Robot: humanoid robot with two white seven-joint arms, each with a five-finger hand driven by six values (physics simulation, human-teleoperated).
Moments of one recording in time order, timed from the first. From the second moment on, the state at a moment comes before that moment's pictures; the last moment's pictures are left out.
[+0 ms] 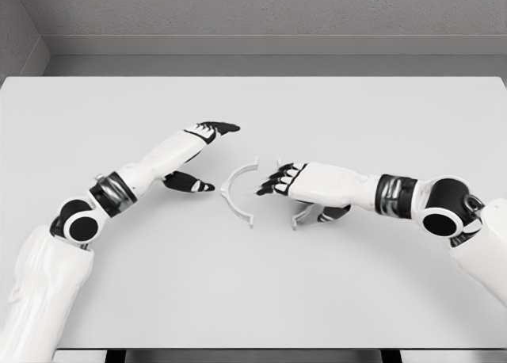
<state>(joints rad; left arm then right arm) -0.30 0.20 -0.16 -1.33 -0.54 -0.61 -0.43 -0.44 -0.59 0.60 -1.66 0.54 -0.42 0.61</state>
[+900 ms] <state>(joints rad) -0.32 0.12 -0.16 -1.32 -0.64 -0.51 -0.42 -0.44 -0.71 0.49 -1.62 0.54 -0.42 0.55</state>
